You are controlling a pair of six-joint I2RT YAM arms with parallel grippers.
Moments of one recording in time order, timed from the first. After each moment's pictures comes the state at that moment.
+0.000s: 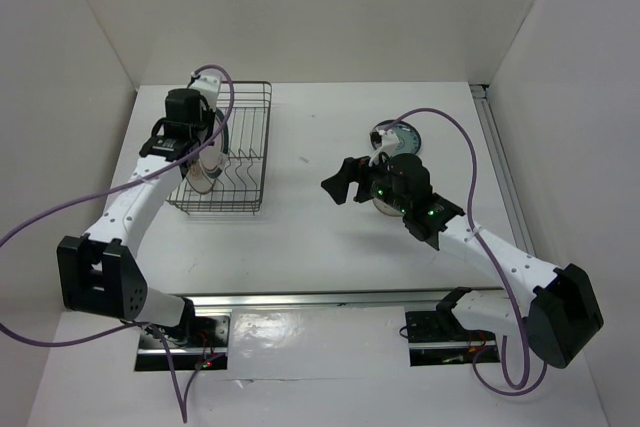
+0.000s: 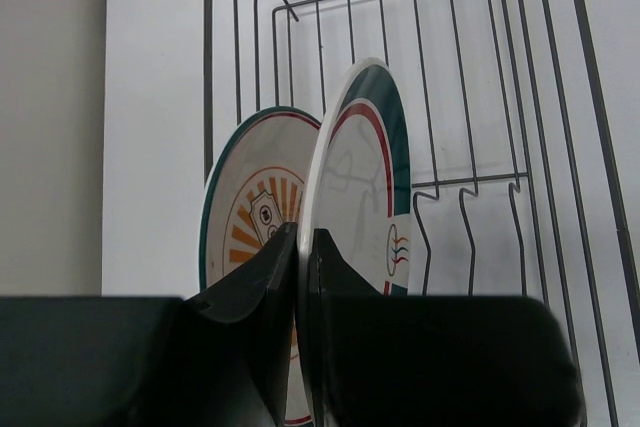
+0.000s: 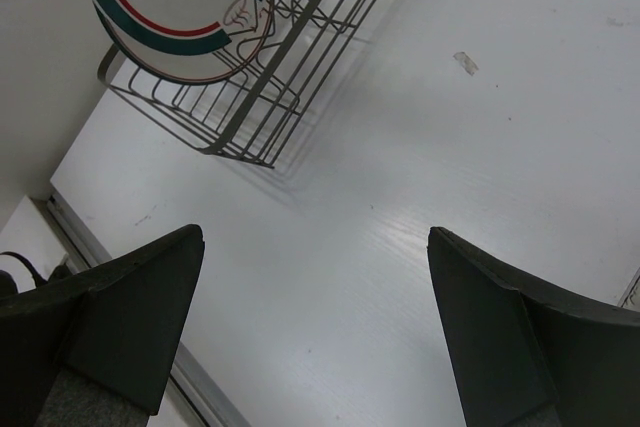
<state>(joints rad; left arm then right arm) -0.14 1.42 1.22 -0.30 -0.24 0.18 0.62 1.12 0.73 0.13 -0.13 0.45</state>
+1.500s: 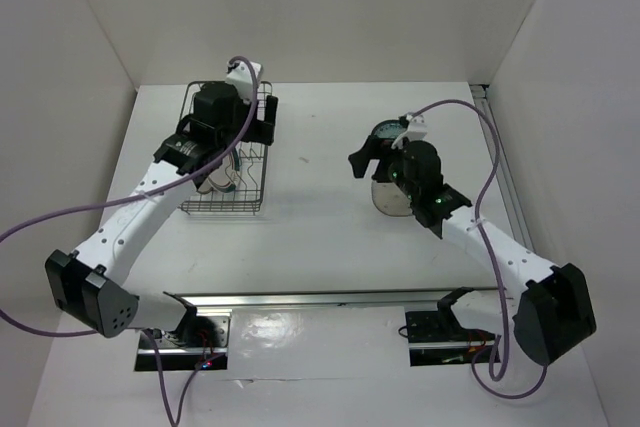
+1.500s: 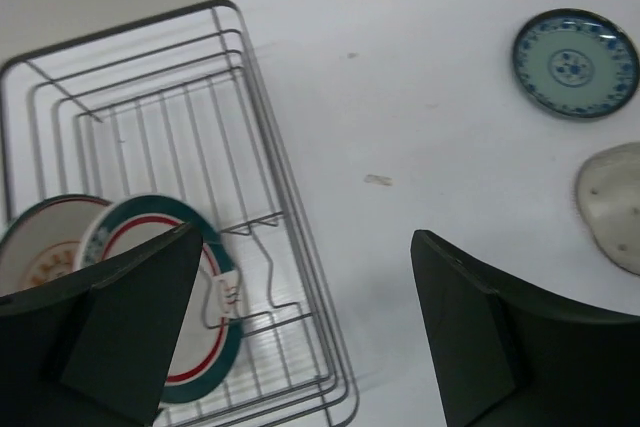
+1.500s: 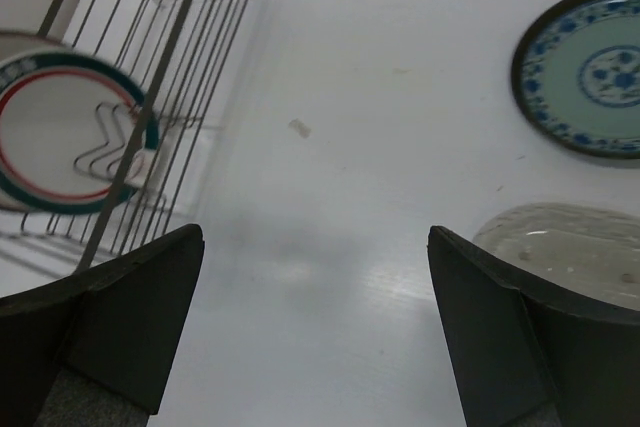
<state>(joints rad) -0.43 1.35 1.38 -0.40 -0.21 -0.01 0.50 1.13 0.75 0.11 0.07 0.45</state>
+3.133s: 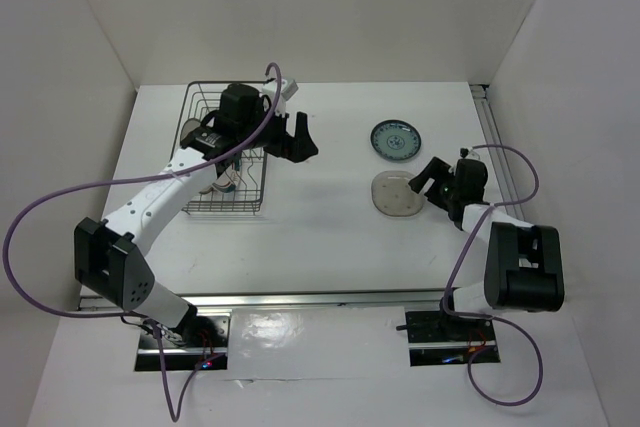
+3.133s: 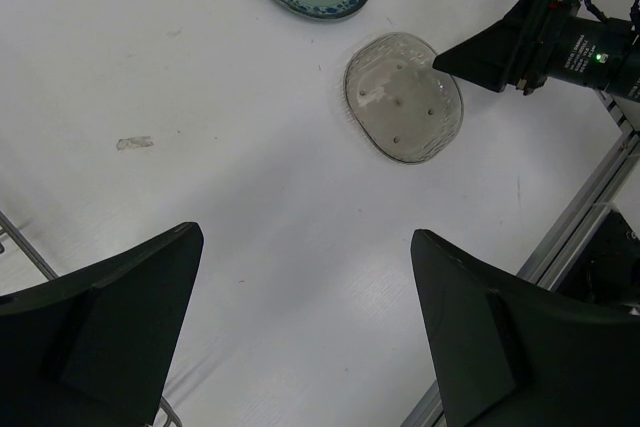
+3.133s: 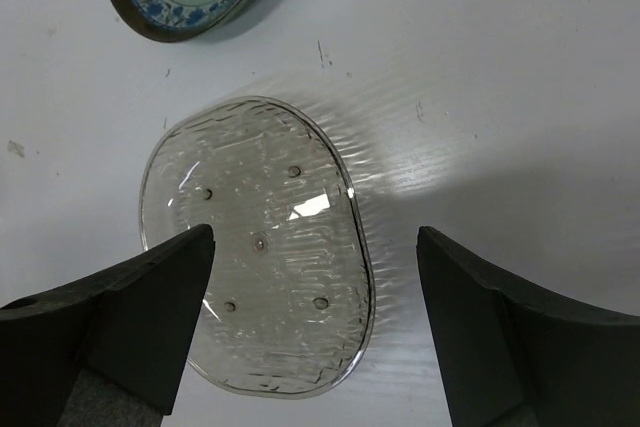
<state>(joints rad) -0.45 1.51 1.39 -0.38 0.38 -0.19 -0.12 1.41 0.53 0.25 -0.23 0.51</state>
